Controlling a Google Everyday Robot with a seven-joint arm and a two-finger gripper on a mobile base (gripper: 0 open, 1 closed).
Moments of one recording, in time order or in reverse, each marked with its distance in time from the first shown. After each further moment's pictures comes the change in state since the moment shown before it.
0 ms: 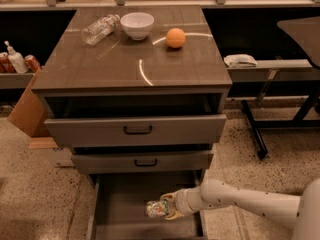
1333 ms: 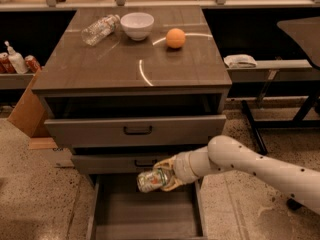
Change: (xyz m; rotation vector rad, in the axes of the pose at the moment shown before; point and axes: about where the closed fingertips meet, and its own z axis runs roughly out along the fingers) arm -0.152 -0.095 -0.149 0.038 -0.059 -0.237
